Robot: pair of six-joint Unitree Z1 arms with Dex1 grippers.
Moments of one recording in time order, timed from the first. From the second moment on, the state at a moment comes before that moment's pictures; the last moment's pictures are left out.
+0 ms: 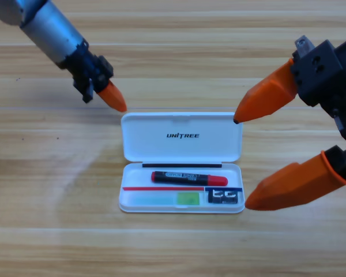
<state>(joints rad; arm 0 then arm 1) -0.27 2.33 -1.87 0.95 -0.55 1.00 1.00 1.50 -1.41 0.77 0.38 -0.41</state>
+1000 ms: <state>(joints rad) -0.42 2.32 -1.88 1.06 -0.69 0.94 1.00 1.50 -1.40 0.77 0.38 -0.41</state>
